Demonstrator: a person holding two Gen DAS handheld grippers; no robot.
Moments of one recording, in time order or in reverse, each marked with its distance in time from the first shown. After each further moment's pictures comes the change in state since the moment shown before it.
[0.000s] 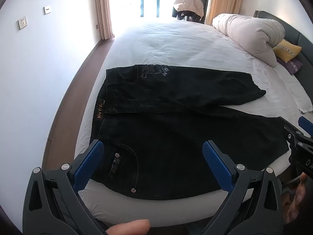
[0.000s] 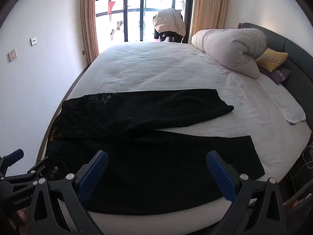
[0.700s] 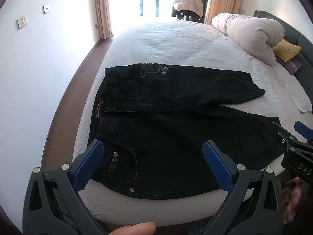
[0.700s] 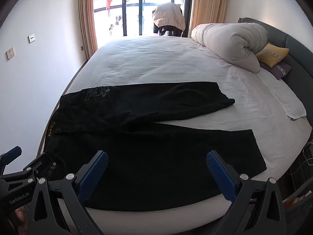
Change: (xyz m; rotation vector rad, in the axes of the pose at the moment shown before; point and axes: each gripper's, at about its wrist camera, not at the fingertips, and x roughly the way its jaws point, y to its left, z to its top) left arm 0.002 -0.004 -0.004 0.005 0.003 0.002; right arm 0.009 -0.009 -0.021 0.002 0.048 0.000
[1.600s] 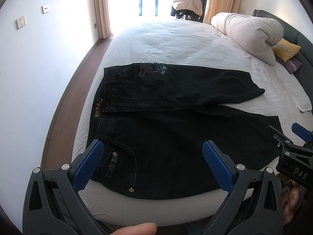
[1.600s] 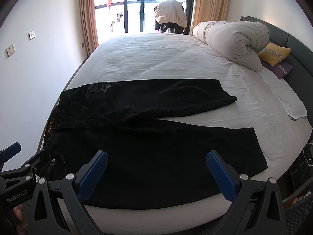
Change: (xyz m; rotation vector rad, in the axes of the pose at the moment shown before) left arm 0.001 0.001 0.001 -0.002 0.004 -0.003; right arm 0.004 0.005 -0.002 -0.005 0.022 0.002
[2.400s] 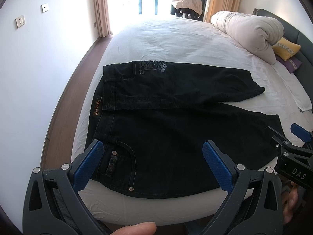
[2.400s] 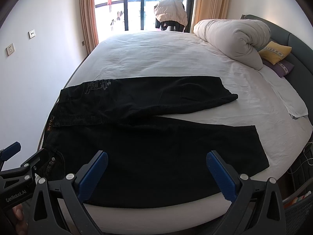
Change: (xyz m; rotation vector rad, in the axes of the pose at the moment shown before) left arm 0.001 -0.001 -0.005 -0.001 0.006 -0.001; right arm 0.006 0.004 -0.005 -0.001 0.014 0.002
